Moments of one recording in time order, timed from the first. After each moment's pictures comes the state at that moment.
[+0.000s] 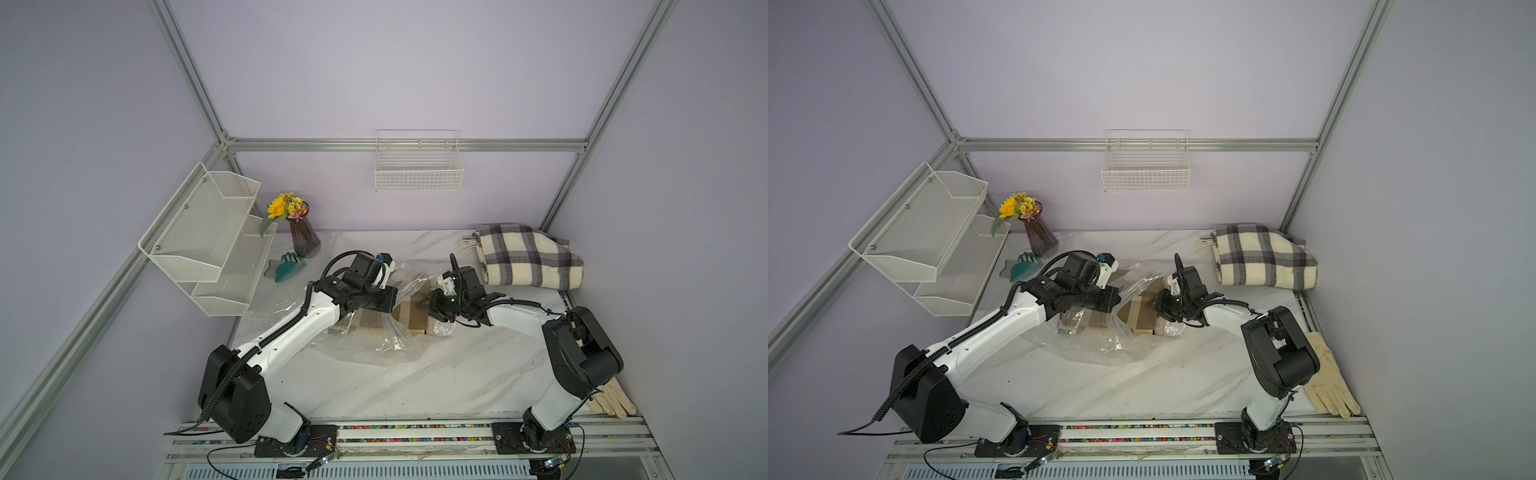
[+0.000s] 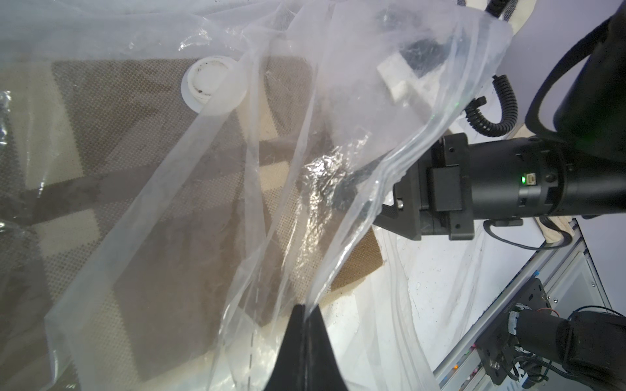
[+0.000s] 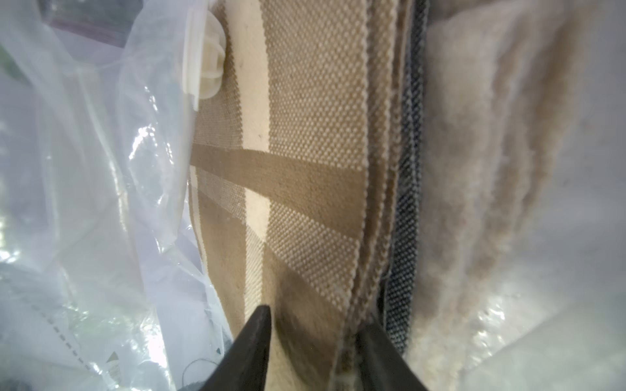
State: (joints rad) left arm -0.58 1.46 1.24 -0.65 0.18 -0.33; right arm 0.44 1.70 0.95 -0.05 -0.52 0.89
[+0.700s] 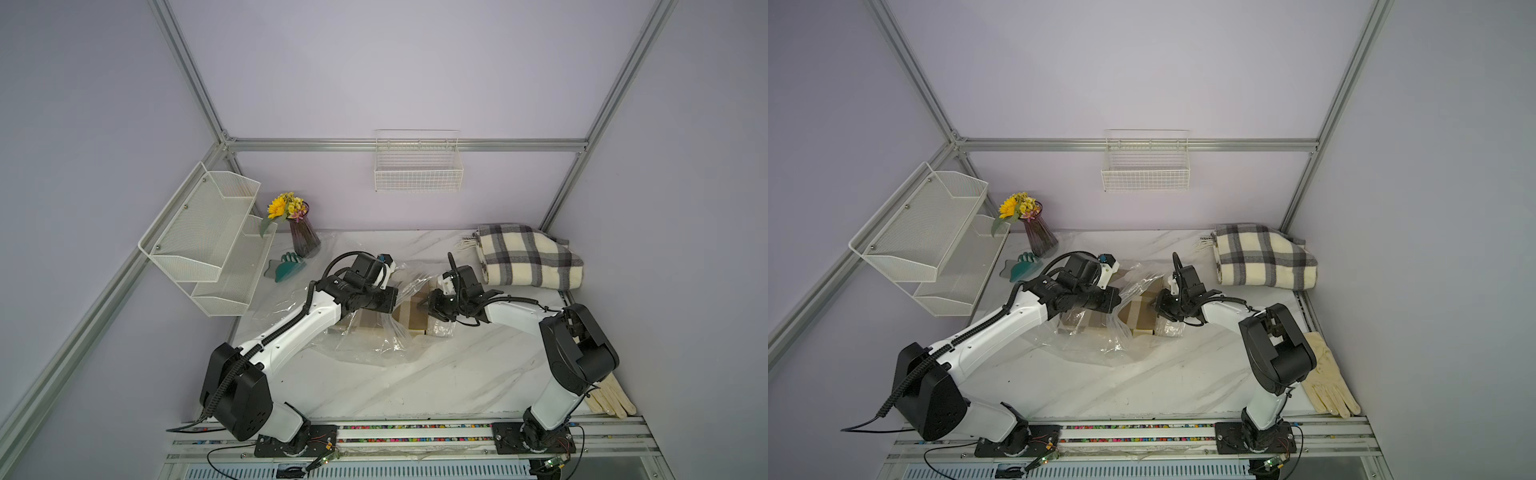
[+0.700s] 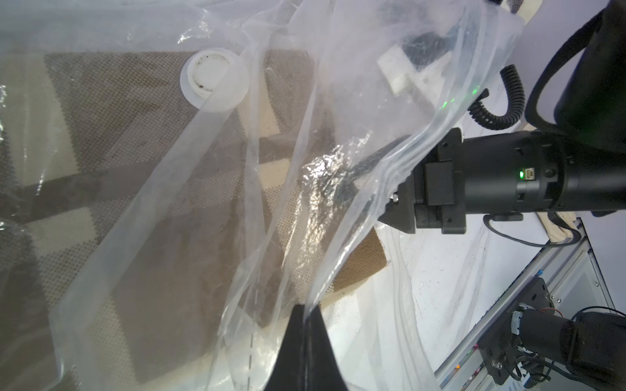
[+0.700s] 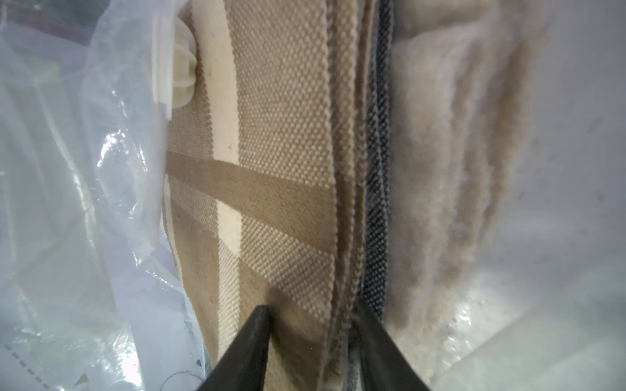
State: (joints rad) left arm -0.58 1.47 1.24 -0.65 0.18 -0.33; right arm 0.44 1.73 0.98 -0.10 -0.48 0.85
